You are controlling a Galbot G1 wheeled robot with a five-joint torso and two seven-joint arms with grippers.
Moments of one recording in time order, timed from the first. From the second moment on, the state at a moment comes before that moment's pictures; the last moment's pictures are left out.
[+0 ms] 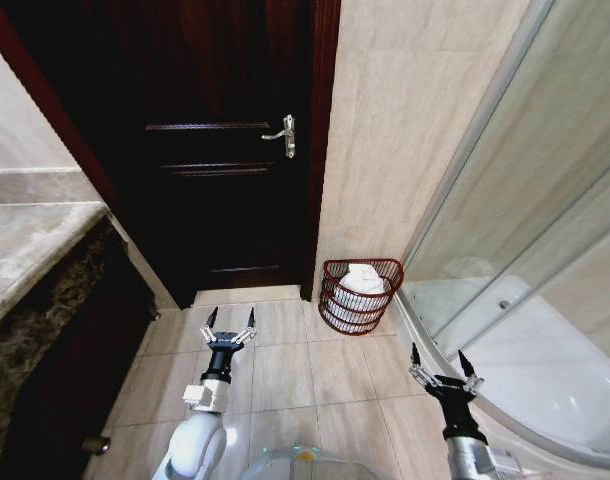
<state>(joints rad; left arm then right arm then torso) 1.66 -1.32 -0.42 -2.03 -0.17 -0.33 -0.16 -1.96 1.54 0.70 2.20 0.13 0.26 0.04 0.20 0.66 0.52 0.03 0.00</state>
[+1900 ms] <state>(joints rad) 1.63 -1.31 -0.42 -2.01 -0.15 -0.33 -0.18 -1.97 1.55 0.69 2.21 0.12 0.29 0.14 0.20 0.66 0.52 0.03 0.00</state>
